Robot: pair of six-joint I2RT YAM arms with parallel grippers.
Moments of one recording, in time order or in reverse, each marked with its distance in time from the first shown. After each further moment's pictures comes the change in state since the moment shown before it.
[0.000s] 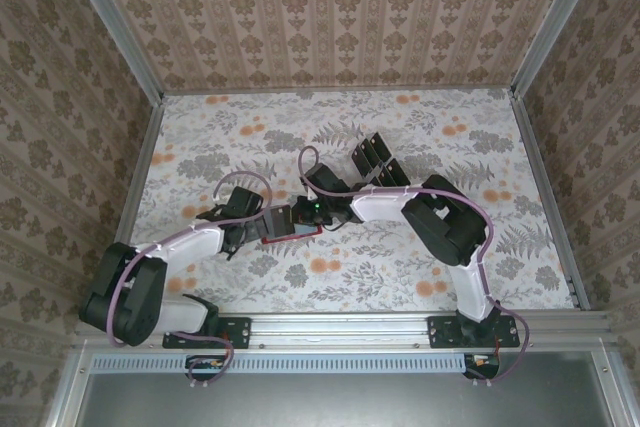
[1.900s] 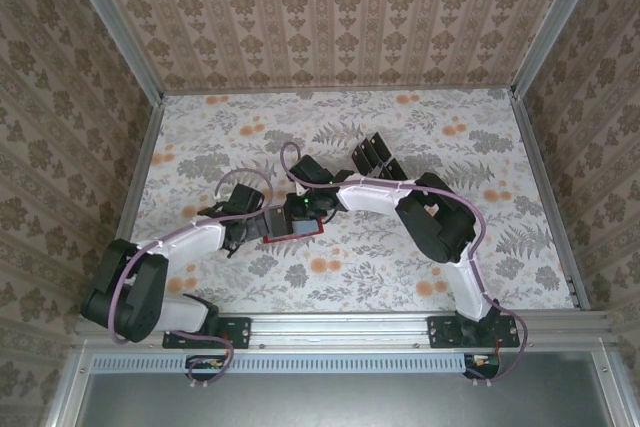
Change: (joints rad) left arm 0.000 0.023 0.033 -0.039 -0.002 0.003; right arm 0.021 0.082 0.228 -0.280 0.058 -0.180
